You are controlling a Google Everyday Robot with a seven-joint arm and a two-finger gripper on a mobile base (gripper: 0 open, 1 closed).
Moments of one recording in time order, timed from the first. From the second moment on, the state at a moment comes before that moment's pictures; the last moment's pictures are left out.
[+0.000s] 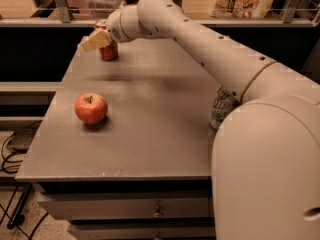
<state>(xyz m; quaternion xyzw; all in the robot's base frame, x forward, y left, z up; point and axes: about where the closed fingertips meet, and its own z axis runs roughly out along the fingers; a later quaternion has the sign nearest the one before) 0.790 0.194 0.935 -0.47 0.67 0.22 0.53</state>
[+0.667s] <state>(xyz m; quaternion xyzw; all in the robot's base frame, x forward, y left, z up) 0.803 0.197 0.926 -0.47 0.69 0.21 0.52</state>
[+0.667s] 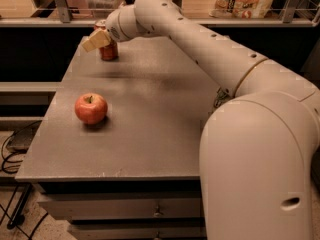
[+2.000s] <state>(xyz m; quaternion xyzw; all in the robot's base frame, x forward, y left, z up) 0.812 0.192 0.914 -0.44 0.71 0.20 0.51</state>
